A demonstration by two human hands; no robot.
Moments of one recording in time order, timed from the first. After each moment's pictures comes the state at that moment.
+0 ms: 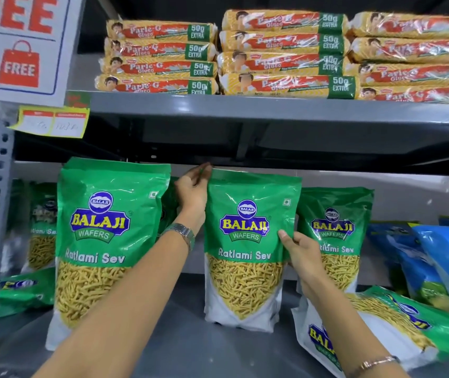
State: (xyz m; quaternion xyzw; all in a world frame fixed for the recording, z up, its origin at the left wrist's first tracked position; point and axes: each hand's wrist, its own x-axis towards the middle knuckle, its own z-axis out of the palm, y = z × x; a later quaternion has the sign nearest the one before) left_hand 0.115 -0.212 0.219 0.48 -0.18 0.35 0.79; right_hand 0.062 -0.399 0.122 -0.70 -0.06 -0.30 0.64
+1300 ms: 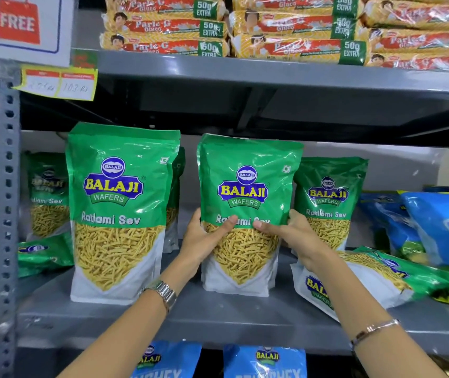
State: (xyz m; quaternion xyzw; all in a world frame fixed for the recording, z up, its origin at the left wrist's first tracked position) left_hand 0.064 -0.192 0.081 0.67 -0.22 0.18 0.69; right_hand 0.020 -0.377 0.110 -0.73 -0.11 -0.19 0.64
